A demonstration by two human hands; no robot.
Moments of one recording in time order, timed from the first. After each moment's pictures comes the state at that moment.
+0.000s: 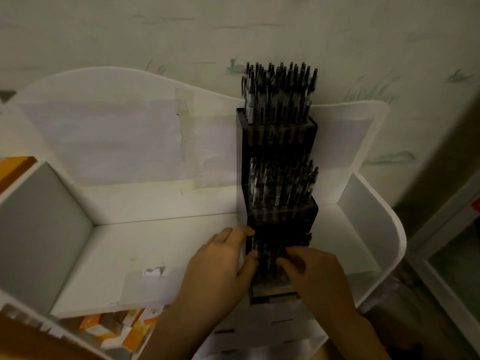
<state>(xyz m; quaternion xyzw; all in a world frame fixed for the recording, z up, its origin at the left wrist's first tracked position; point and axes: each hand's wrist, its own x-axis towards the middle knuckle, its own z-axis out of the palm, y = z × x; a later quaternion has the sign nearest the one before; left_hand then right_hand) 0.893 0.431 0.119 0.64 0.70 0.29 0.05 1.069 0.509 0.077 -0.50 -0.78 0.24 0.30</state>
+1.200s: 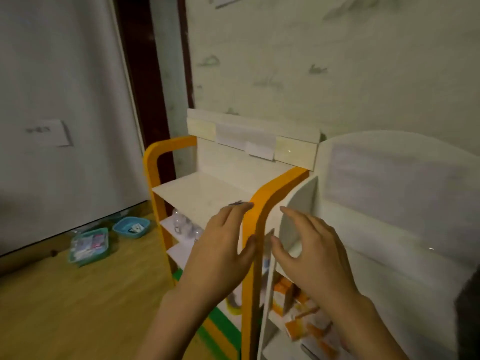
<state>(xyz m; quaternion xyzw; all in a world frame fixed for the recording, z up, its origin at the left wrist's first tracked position) 0.786 0.095 0.196 0.34 0.85 0.32 -0.22 0.843 0.265 0.186 -0.05 -0.92 0.19 0.34</state>
